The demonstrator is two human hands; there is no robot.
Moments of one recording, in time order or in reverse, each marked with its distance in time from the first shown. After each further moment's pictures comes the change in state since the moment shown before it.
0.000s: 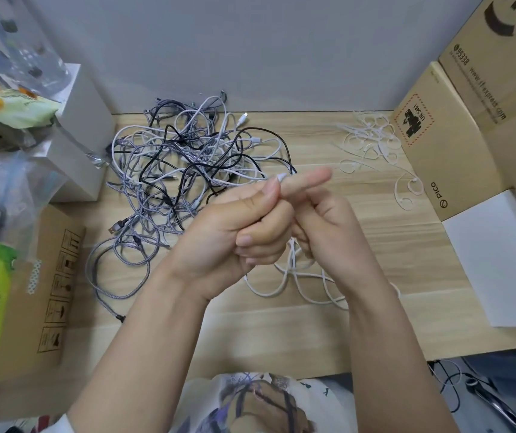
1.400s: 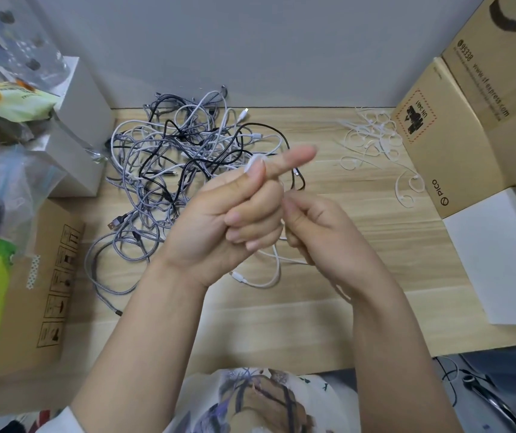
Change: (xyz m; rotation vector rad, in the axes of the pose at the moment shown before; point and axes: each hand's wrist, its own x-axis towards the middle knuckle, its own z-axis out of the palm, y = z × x) left_hand 0.002 0.003 -0.011 -0.195 -0.057 0.060; right_hand -0.006 -0.007 -0.001 -0.151 -0.135 0.034
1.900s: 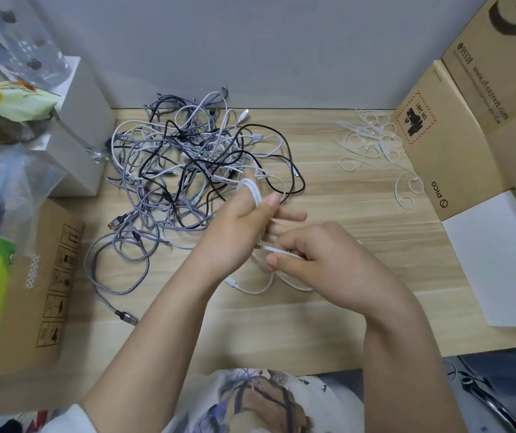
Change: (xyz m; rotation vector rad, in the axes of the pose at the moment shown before) left_hand 0.004 -0.024 -0.013 0.872 0.637 -0.072; right_hand -0.011 -0.003 -0.007 -0.680 -0.236 0.058
